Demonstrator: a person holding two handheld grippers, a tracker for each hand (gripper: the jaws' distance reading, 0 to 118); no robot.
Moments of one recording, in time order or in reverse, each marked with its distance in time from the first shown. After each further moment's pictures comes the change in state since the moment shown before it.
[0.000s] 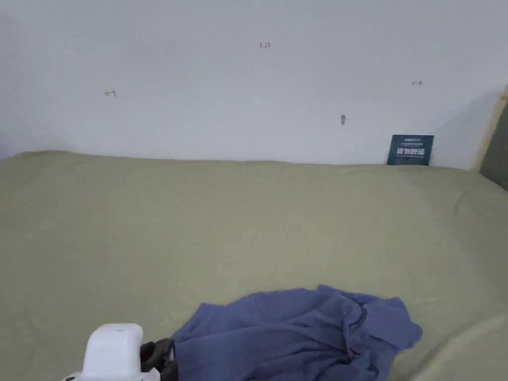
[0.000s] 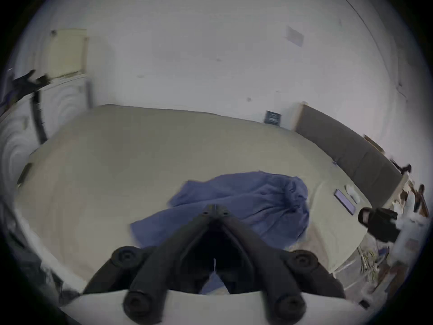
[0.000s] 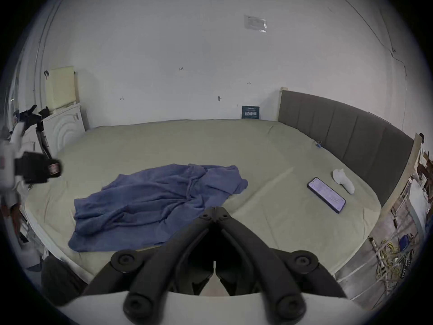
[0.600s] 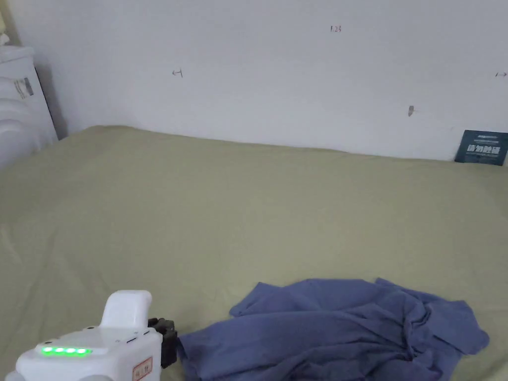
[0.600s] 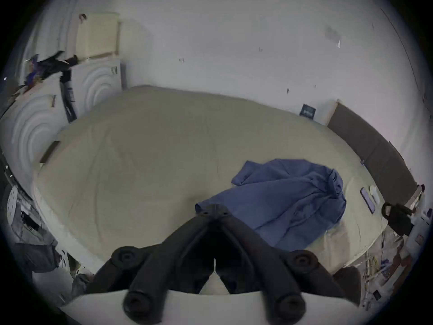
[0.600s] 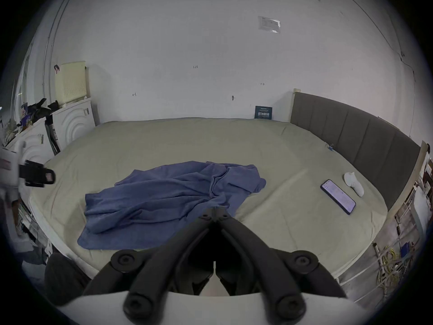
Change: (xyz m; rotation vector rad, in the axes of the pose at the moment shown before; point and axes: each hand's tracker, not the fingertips) left arm -0.079 0.005 -0.060 -0.197 0.059 0.038; right arm -0.034 -0.001 -0.008 -0.021 0.048 0.038
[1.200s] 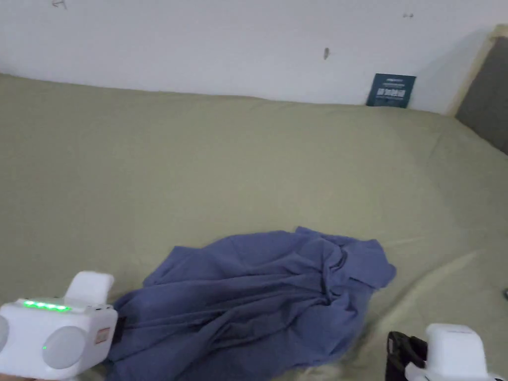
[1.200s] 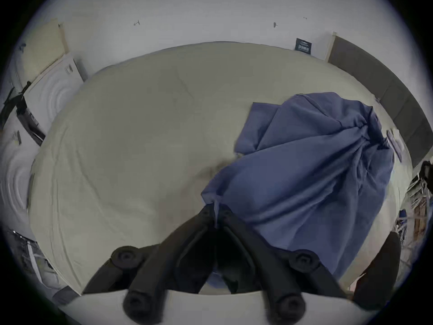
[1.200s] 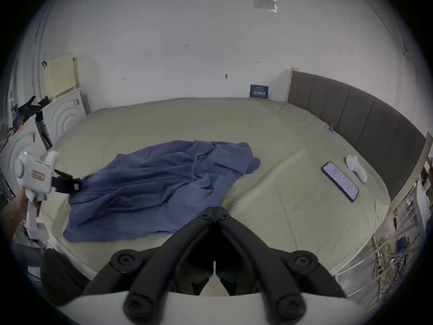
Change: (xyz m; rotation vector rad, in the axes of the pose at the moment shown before) left arm 0.024 0.004 -0.119 -0.227 0.033 -0.265; right arm 0.038 -0.006 -0.052 -0.147 -0.029 -0.021
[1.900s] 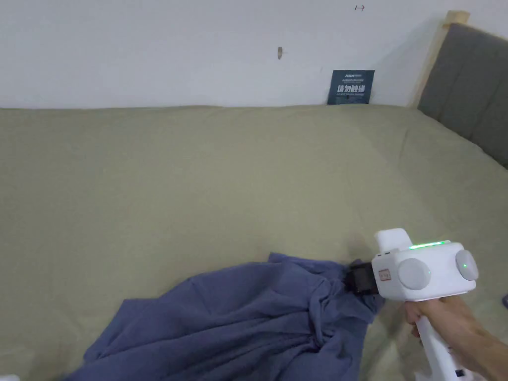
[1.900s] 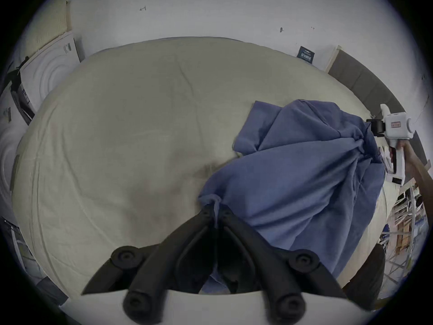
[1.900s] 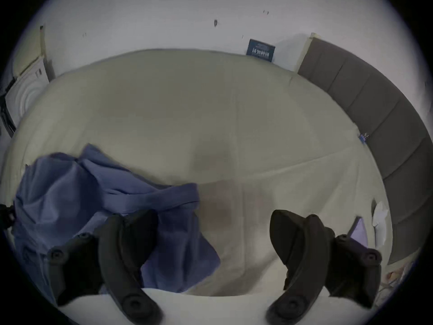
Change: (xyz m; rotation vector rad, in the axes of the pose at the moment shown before) left arm -0.014 -0.011 -0.016 -0.026 -0.084 0.106; right arm 0.088 0.089 -0.290 -0.355 -0.057 0.111
